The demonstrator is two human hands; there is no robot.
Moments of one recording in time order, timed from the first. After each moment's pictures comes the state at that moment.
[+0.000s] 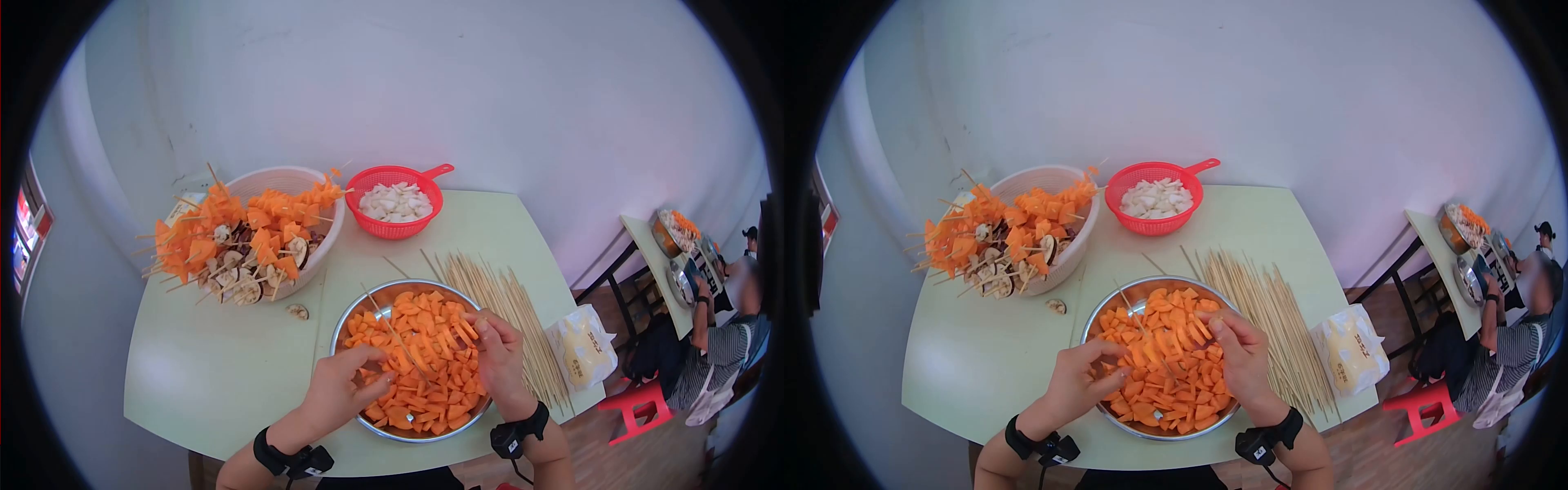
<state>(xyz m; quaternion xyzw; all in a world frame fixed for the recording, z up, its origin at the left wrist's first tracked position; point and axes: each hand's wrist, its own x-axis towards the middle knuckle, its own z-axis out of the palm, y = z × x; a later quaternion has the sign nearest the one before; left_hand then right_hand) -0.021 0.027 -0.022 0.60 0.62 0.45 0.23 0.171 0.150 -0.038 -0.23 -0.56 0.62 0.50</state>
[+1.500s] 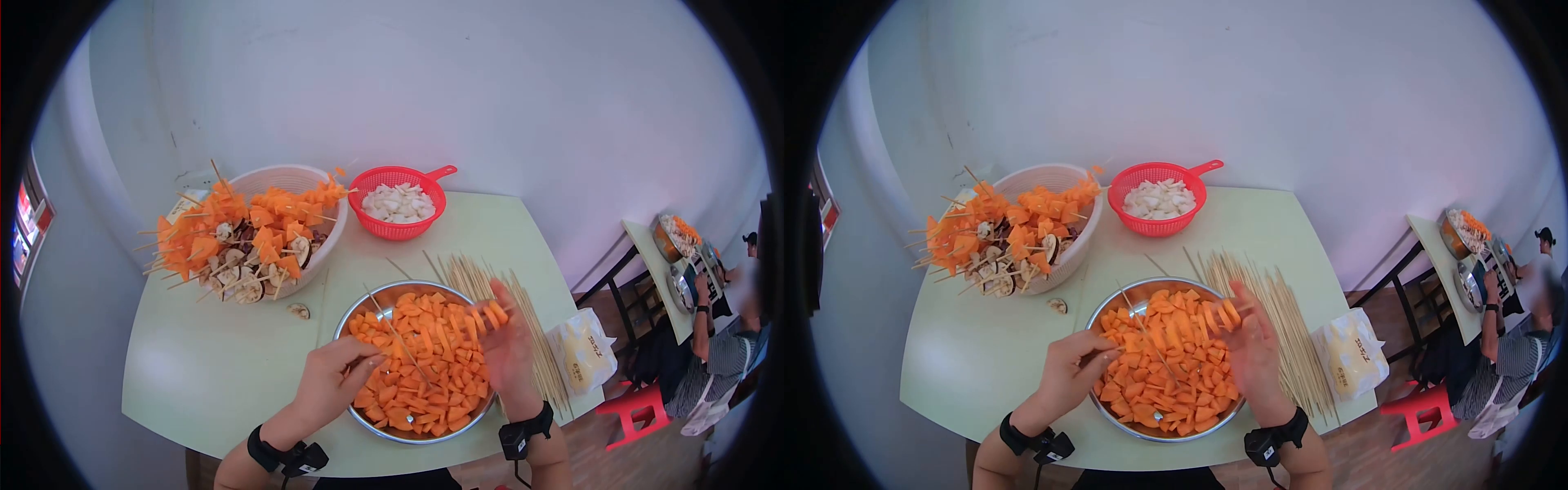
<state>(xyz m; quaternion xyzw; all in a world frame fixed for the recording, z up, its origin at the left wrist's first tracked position) -0.033 0.030 -0.019 0.60 0.63 0.46 0.20 0.170 0.154 -0.022 -0.15 -0.46 0.70 0.52</state>
